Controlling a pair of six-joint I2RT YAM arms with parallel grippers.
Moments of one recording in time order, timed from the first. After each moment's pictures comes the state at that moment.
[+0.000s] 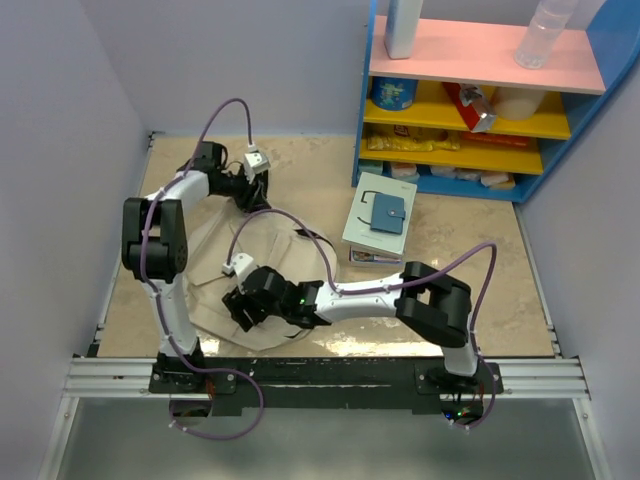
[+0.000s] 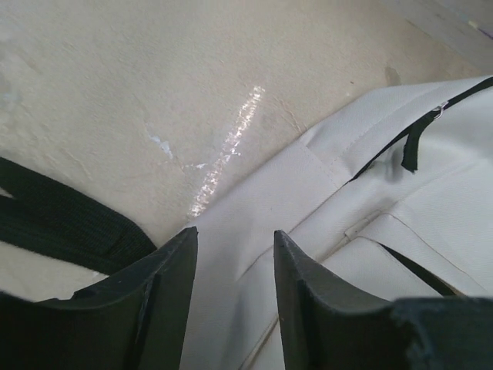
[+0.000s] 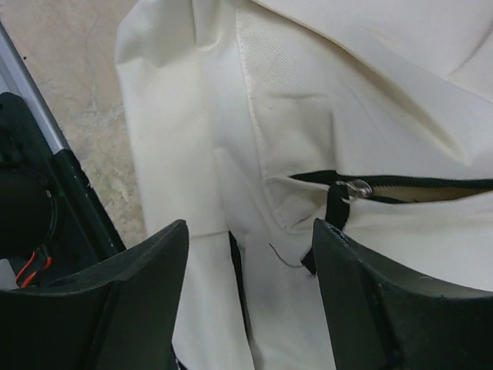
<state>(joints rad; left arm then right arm) -0.05 2.07 1.47 -0.43 0.89 0.74 1.28 1.97 1.27 0.11 0.14 0.35</state>
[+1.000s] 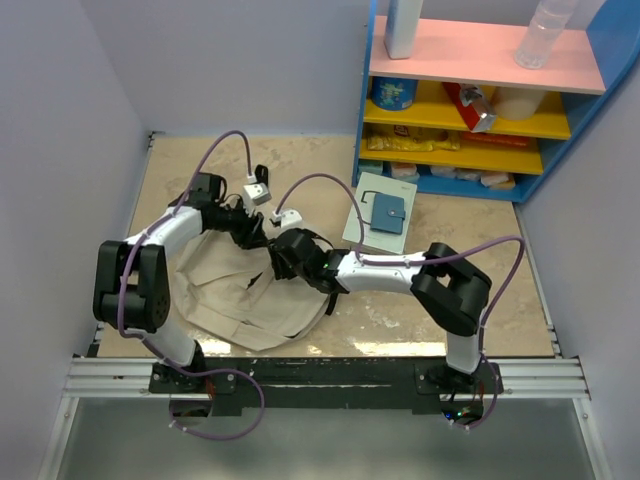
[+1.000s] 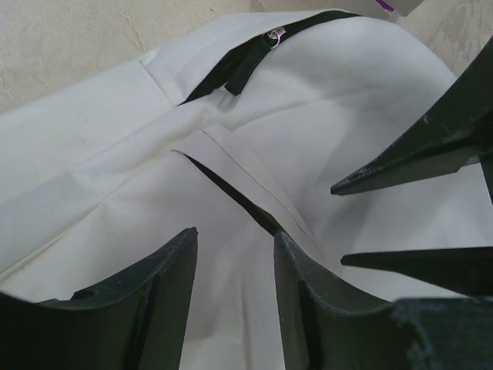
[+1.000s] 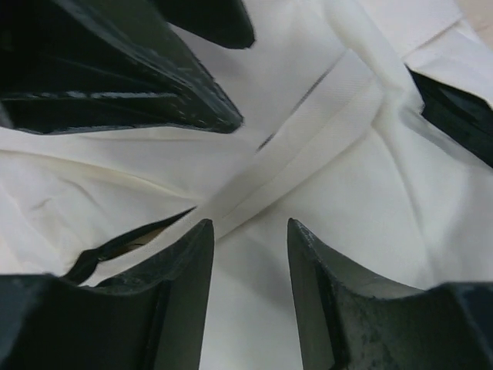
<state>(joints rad) -0.10 1.65 1.03 -0.44 0.83 0.62 1.05 1.89 1.20 0.06 0.30 0.49</state>
